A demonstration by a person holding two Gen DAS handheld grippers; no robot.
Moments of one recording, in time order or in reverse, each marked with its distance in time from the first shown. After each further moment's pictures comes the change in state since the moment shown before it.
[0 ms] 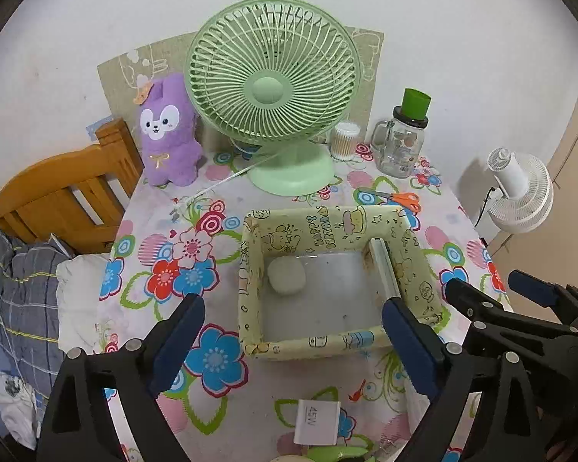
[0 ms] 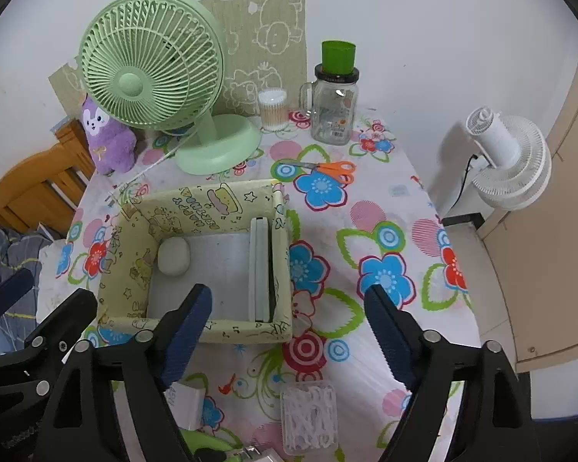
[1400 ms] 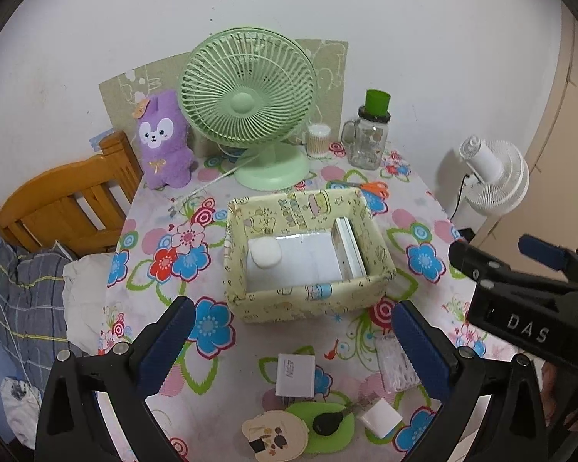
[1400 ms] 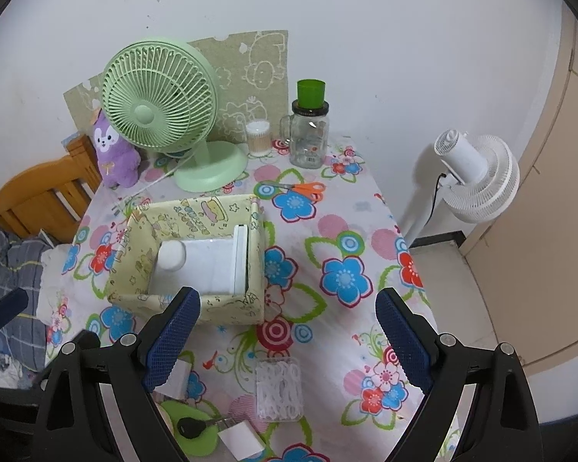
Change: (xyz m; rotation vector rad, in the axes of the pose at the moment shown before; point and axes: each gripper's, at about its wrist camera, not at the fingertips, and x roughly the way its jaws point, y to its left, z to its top) left arm -0.054 -0.028 -0.036 0.059 -0.022 -0.011; right arm -0.066 -0.025 -0.027 -0.014 -0.092 -0.032
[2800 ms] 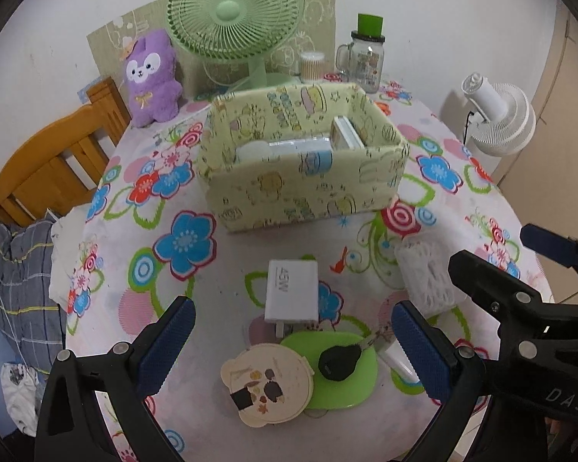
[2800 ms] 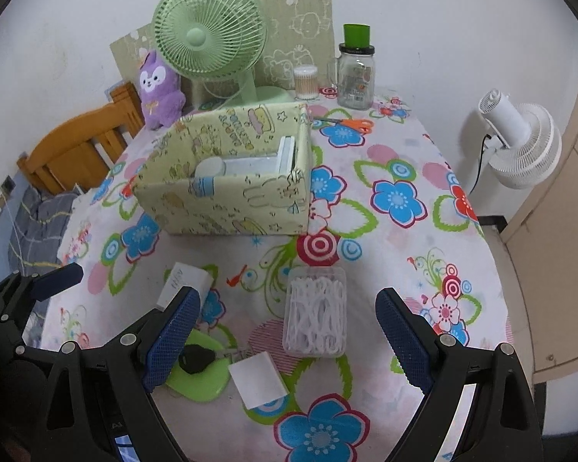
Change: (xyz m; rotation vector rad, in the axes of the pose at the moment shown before) left arm 0.050 -0.009 -0.098 0.033 0.119 0.009; right arm 0.029 0.013 -0.110 -0.083 0.037 0.153
